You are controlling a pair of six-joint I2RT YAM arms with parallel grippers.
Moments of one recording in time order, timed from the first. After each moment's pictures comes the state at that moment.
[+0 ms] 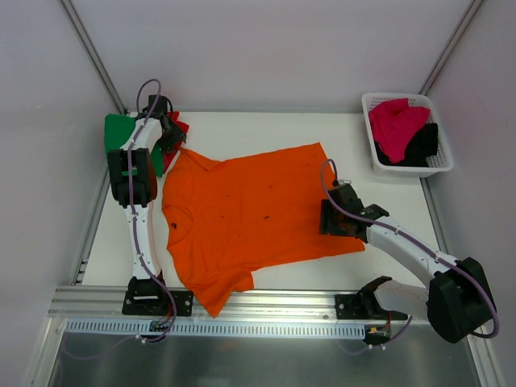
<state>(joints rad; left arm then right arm) 0.07 2.38 2.01 -0.66 -0.01 -0.74 0.52 1.16 0.66 -0.57 0.18 0.50</state>
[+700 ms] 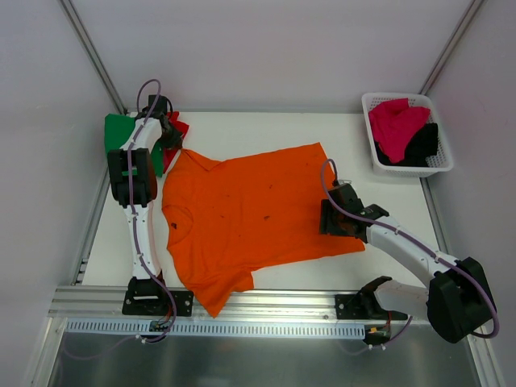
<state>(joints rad) 0.07 2.38 2.02 -0.68 0.00 -0.74 0.52 1.16 0.66 -0.57 0.18 0.50</state>
